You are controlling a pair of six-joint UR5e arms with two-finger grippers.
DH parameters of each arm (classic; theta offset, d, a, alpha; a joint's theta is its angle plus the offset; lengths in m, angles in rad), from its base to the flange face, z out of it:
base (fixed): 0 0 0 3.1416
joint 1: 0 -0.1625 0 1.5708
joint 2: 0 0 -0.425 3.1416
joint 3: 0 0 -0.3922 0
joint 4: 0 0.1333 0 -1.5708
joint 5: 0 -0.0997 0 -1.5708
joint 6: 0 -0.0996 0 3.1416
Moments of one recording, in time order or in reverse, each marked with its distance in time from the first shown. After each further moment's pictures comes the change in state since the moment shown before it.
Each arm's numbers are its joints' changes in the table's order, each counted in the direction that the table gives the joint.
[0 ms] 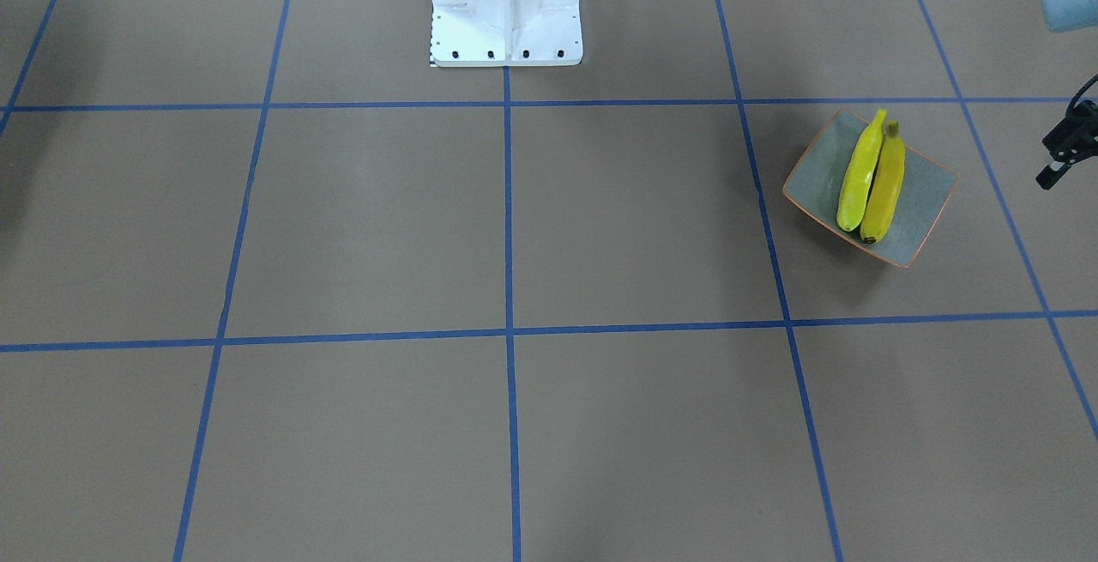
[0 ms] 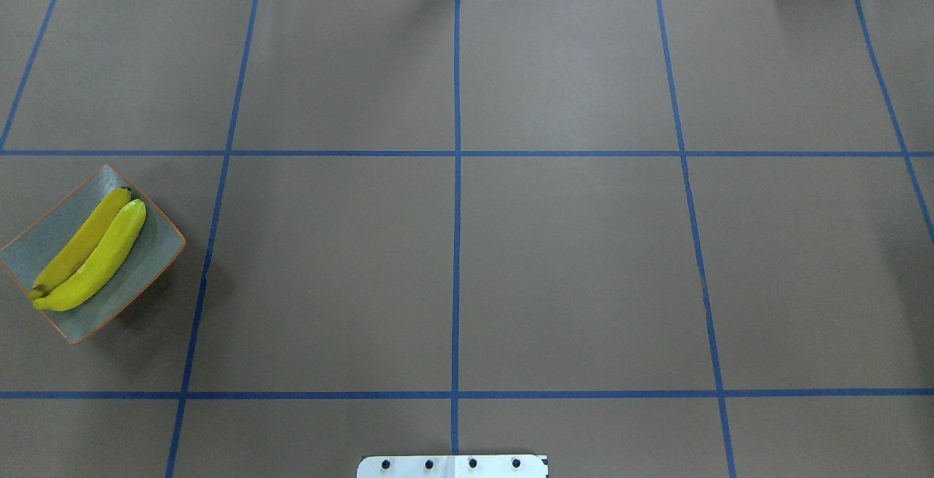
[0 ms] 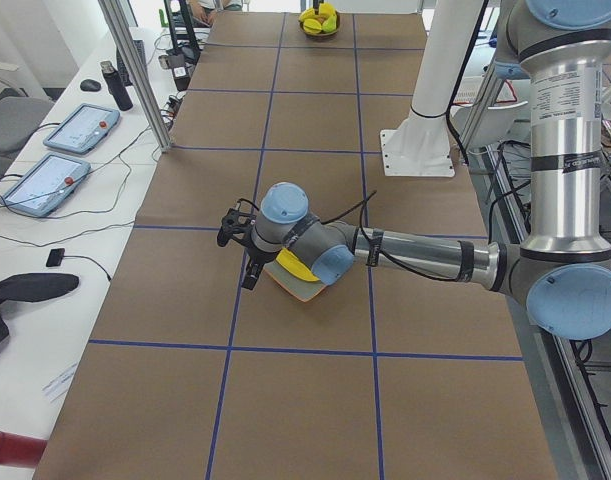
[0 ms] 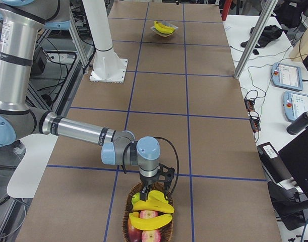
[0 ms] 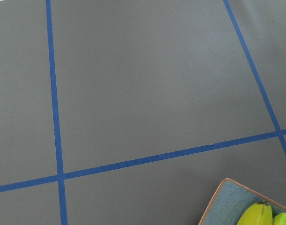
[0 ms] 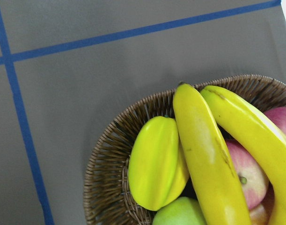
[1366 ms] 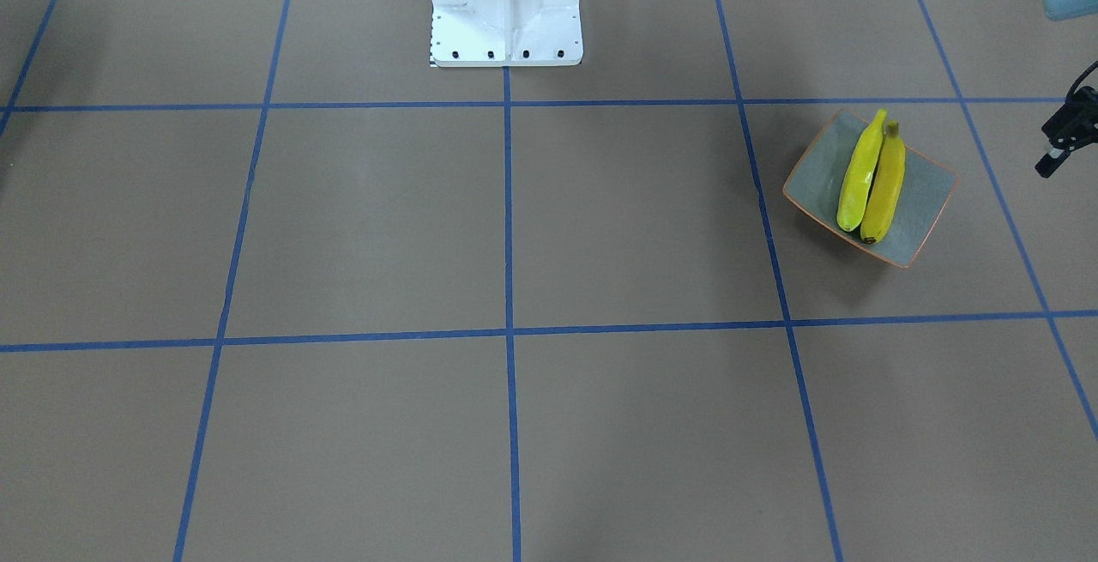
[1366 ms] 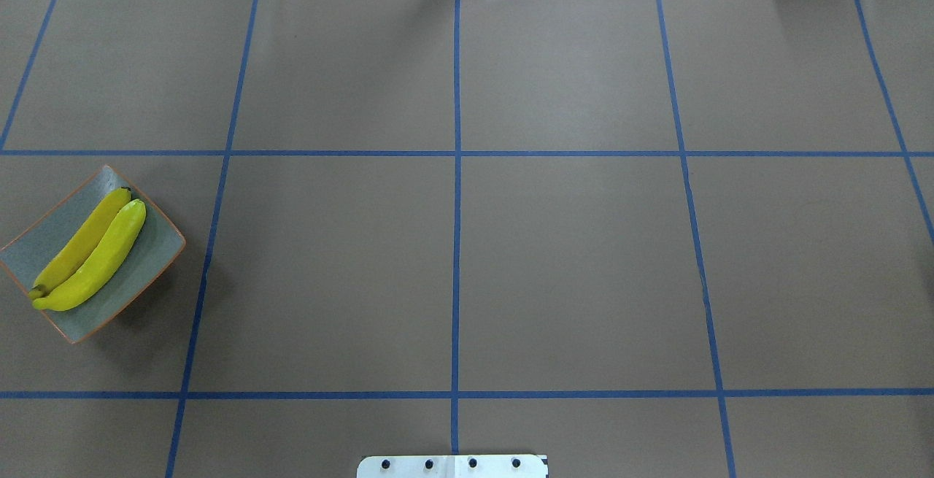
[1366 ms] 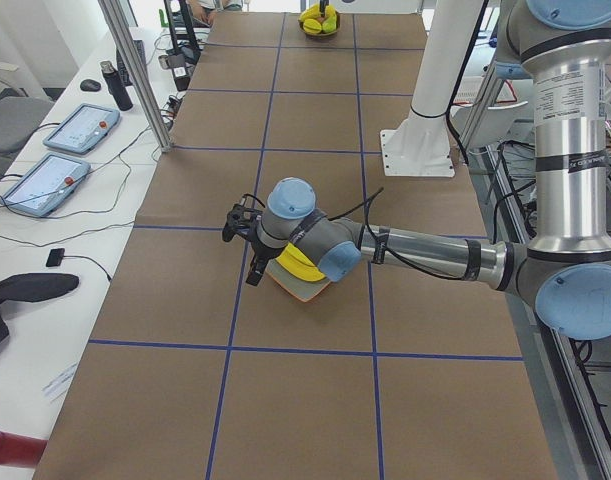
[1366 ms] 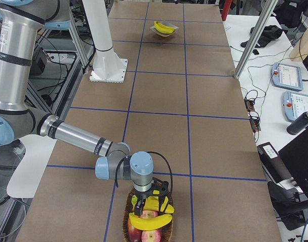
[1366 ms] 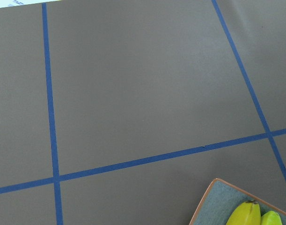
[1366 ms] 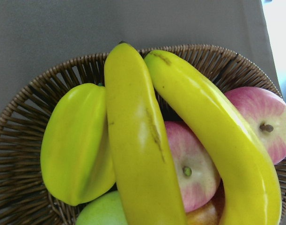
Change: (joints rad) left arm 0.003 -0.031 -0.042 0.002 0.004 0.001; right arm -0.004 -0.010 -0.140 0.144 0.041 0.017
